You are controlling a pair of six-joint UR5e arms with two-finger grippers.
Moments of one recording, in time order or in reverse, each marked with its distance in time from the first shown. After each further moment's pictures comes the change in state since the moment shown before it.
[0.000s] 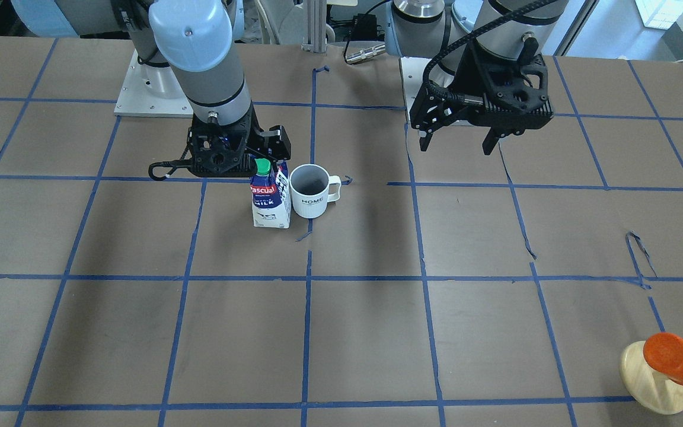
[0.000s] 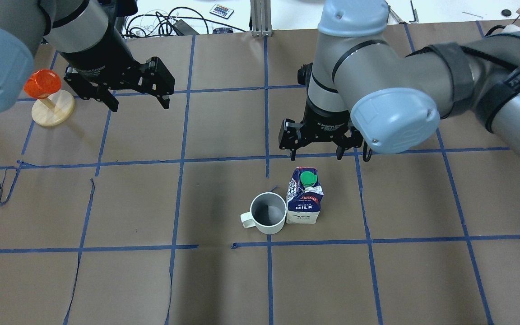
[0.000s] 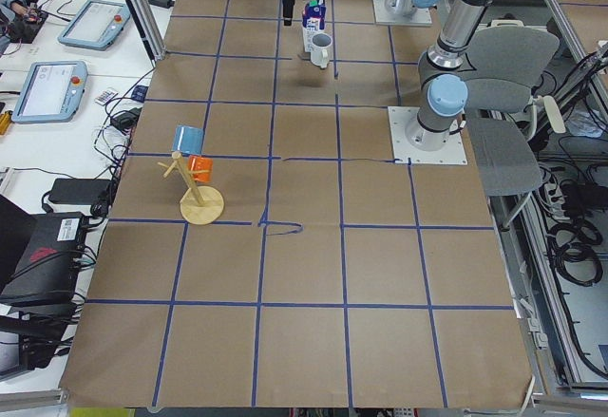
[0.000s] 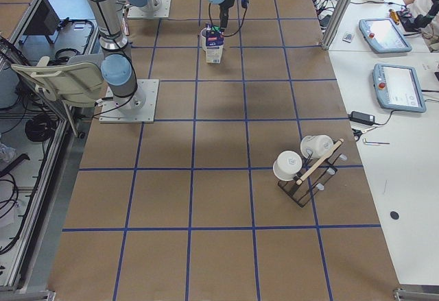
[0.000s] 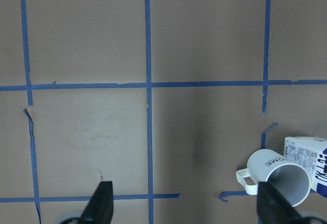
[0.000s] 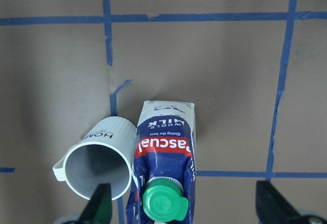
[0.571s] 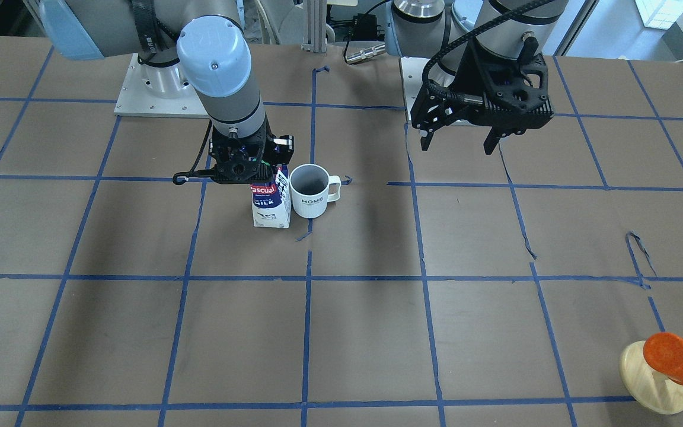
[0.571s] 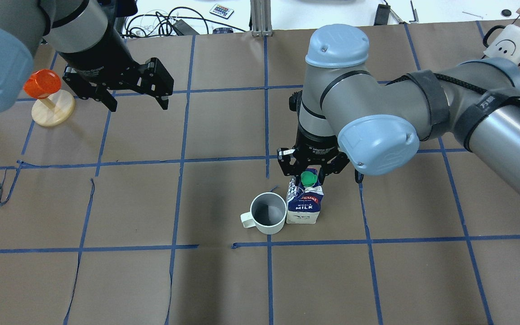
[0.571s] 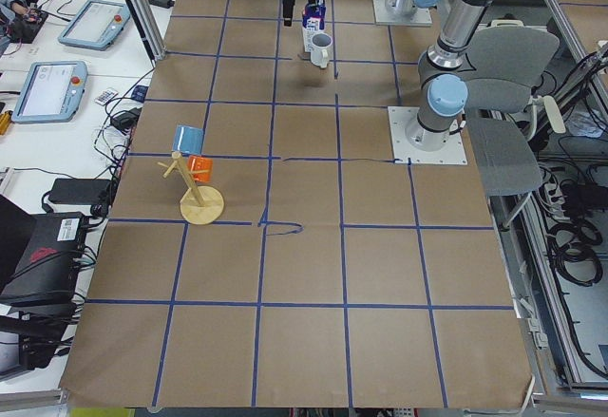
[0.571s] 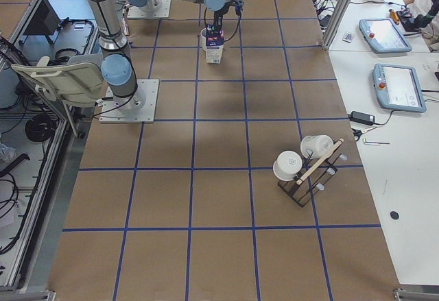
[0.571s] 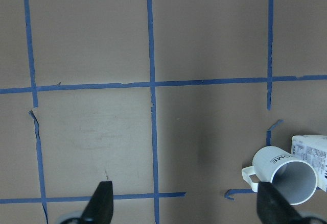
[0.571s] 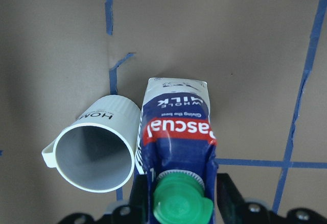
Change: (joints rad) left arm 0.001 0.001 0.000 -0.001 0.004 0.004; right arm 0.036 0.021 0.125 -0.057 0.022 -0.001
